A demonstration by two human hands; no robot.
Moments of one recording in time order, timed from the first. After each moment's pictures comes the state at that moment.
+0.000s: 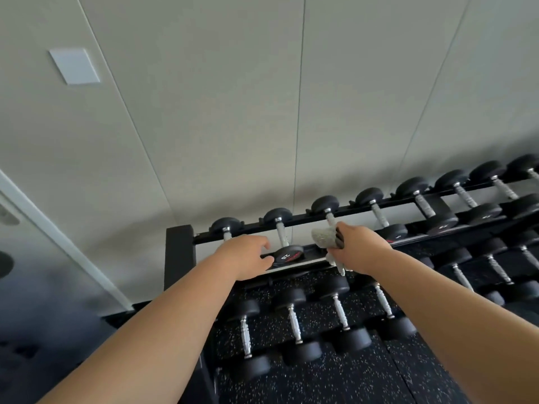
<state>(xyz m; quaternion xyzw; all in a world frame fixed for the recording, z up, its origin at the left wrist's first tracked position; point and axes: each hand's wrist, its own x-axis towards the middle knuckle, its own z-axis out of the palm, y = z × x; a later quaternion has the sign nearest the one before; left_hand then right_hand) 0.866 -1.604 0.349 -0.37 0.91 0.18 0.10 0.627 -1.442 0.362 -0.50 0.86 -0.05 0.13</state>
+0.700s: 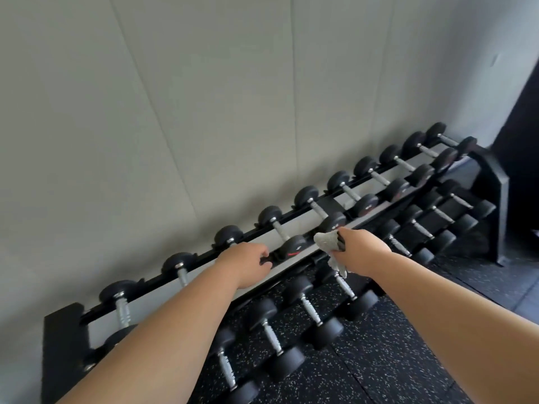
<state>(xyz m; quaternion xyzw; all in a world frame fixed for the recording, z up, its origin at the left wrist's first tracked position) 0.585 -1.466 0.377 -0.25 0.95 0.13 0.11 0.395 -1.242 0.365 -0.36 0.92 -0.11 0.08</state>
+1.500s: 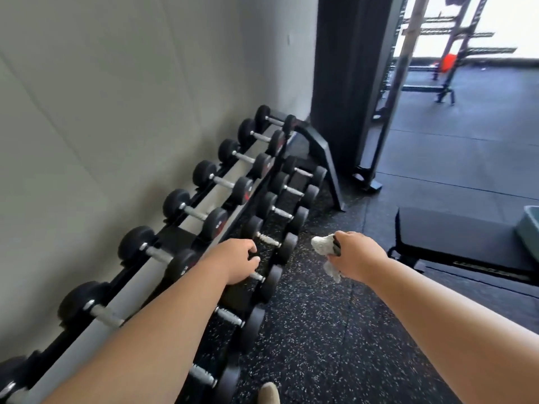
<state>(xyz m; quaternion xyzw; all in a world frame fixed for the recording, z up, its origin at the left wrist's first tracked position) 0.175 -1.279 0.313 0.02 0.97 0.13 0.18 0.155 -0.974 0.297 -0.06 0.99 -0.07 0.08</state>
